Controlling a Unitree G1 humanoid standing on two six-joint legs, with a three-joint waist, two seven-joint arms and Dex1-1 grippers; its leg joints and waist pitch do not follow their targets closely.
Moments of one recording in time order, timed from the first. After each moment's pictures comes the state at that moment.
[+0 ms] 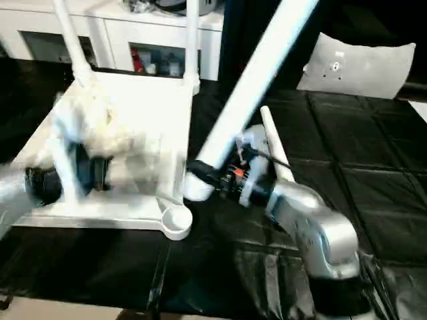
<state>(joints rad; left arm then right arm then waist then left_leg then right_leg) -0.25 0.70 -0.04 -0.40 -0.70 0.76 -0.87 -0.27 -0.25 0.04 -0.27 0.51 0.72 0.58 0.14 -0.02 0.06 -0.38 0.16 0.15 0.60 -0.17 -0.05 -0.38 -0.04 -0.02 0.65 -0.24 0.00</state>
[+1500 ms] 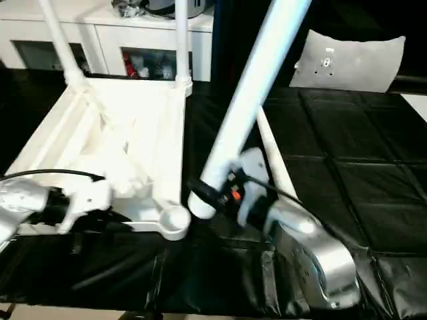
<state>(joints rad) -0.38 0.75 -0.38 0.21 -0.10 0.12 -1.23 -0.18 -0.28 0.12 -0.35 0.46 0.68 0.54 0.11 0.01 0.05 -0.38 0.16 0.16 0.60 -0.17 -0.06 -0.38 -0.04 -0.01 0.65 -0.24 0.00</state>
